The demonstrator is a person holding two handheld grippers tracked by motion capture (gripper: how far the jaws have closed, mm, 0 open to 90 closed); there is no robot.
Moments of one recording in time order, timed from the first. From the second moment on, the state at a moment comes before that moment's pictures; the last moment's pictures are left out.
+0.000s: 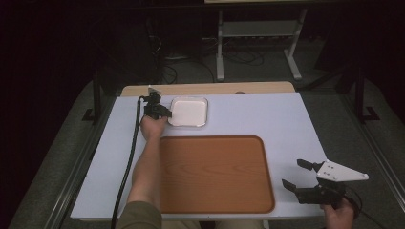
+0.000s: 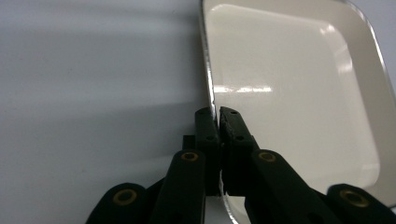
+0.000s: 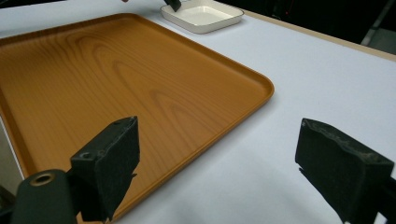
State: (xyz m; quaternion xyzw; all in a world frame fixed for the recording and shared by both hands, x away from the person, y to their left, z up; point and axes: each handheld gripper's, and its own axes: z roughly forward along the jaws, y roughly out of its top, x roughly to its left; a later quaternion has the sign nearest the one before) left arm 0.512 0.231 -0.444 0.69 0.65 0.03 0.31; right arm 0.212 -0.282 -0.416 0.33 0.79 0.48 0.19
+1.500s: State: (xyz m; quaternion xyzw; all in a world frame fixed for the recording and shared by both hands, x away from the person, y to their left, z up) left arm 0.473 0.263 -0.380 0.66 0.63 0.01 0.41; right arm 0.210 -0.280 -0.415 0.34 0.79 0.48 0.20
